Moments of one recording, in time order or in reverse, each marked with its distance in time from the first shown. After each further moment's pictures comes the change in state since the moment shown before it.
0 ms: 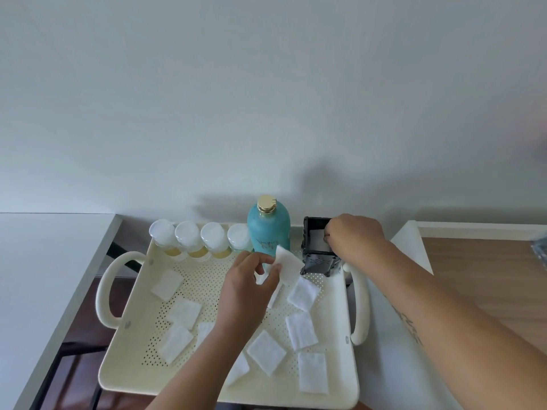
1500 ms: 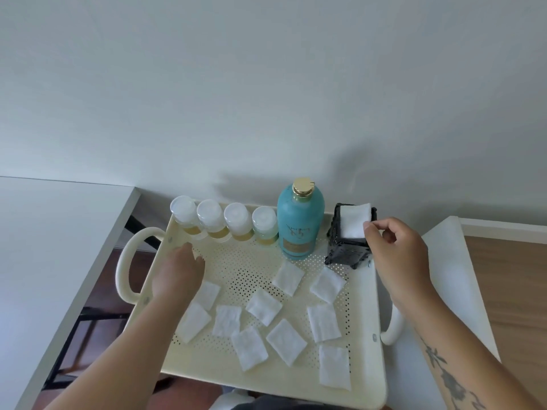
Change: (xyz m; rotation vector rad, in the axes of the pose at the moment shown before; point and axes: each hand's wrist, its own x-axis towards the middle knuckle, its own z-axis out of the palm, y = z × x) left_hand 0.041 -0.143 -0.077 0.614 -0.067 -0.467; right_hand -0.047 -0.019 0.034 1.103 0.469 0.283
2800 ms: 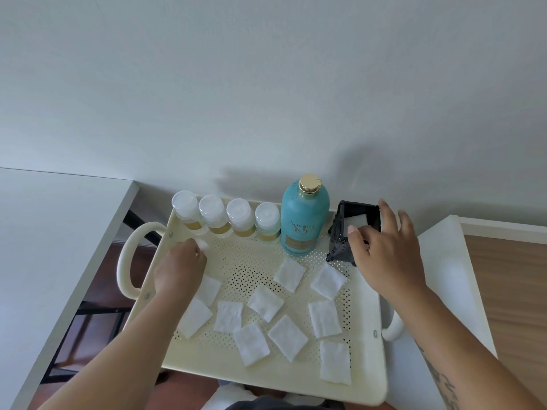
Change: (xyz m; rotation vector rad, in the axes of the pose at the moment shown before) left_hand 0.004 -0.005 0.007 0.002 0.056 0.029; right_hand 0.003 0.008 0.014 -0.812 -0.125 -0.309
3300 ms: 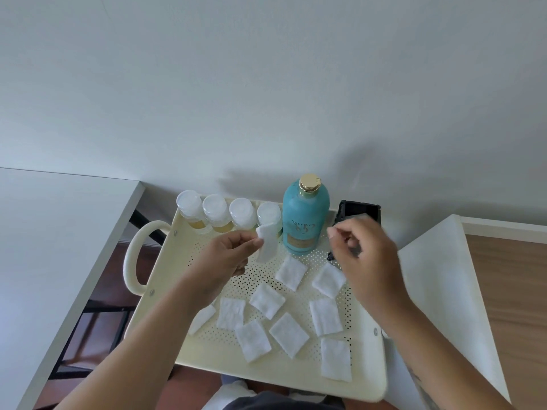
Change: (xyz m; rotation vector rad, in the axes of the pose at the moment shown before) left_hand -0.042 0.064 -0.042 -1.207 -0.669 0.103; right_hand -0.027 -0.039 -0.022 0.689 0.266 -0.190
